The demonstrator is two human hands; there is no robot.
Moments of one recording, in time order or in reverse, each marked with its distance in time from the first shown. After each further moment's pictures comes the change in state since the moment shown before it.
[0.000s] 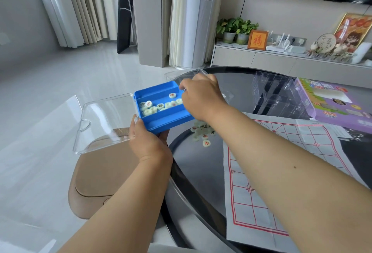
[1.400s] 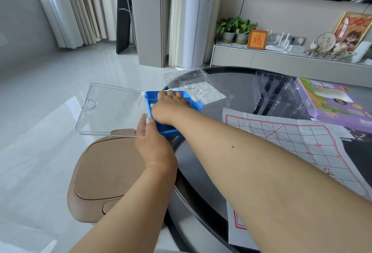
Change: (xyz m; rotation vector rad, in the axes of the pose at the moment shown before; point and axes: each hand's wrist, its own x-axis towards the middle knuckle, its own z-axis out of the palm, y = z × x) left_hand -0.017 -0.005 0.000 0.289 -0.073 0.101; right_hand 0.024 -0.057 0.045 0.051 -0.388 0.166
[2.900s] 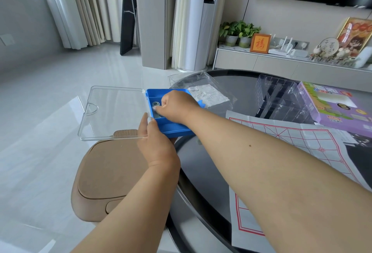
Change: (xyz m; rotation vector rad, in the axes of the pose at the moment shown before) left_hand 0.000 0.006 0.002 -0.040 0.048 -0.005; right_hand -0.003 0.015 -0.010 0.150 0.111 -0.188
